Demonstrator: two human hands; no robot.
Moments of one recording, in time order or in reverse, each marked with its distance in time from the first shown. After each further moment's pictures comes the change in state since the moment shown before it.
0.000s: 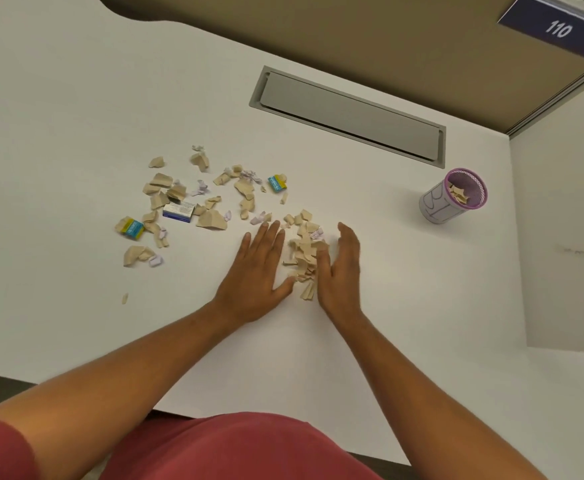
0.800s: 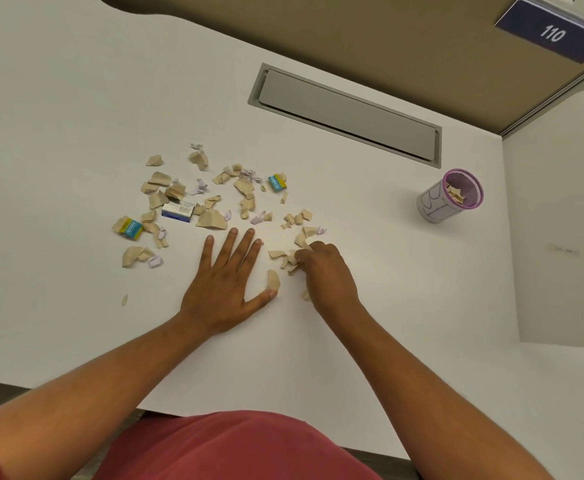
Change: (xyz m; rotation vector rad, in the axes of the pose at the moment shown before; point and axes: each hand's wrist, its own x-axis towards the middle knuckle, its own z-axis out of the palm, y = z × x) left_hand -0.034 -0.047 0.004 0.264 0.039 -0.007; right_hand 0.007 -0.024 0.005 -0.770 -0.379 -0.267
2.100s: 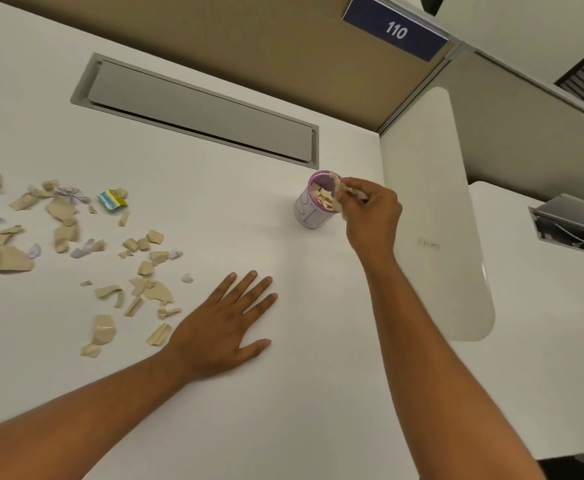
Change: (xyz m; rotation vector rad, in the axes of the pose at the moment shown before) left_hand 0.103 0.200 0.037 -0.137 -0.084 0.458; right_hand 0.025 0.254 -0.141 0.747 0.662 0.534
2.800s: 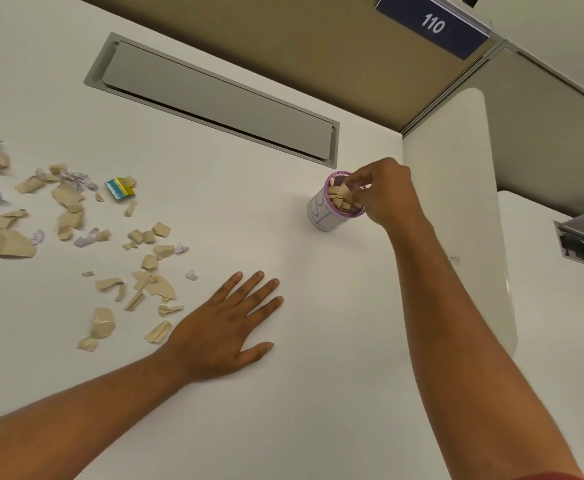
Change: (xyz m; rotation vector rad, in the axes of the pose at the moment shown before) left_hand 0.000 0.001 -0.004 -0.013 -0.006 -0.018; right_hand 0.063 -0.021 0.009 -0.610 -0.368 -0.062
